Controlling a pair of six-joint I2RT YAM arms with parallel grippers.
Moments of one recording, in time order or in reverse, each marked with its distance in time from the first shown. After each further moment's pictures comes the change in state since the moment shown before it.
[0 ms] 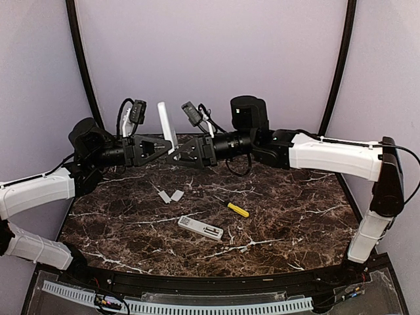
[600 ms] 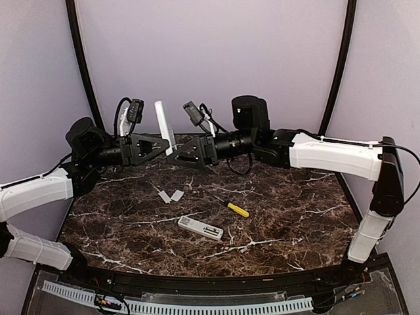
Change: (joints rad) left arm 0.016 -0.026 -0.002 -0.012 0.009 -0.015; right arm -0.015 -0.001 -0.006 0.000 -0.011 -0.008
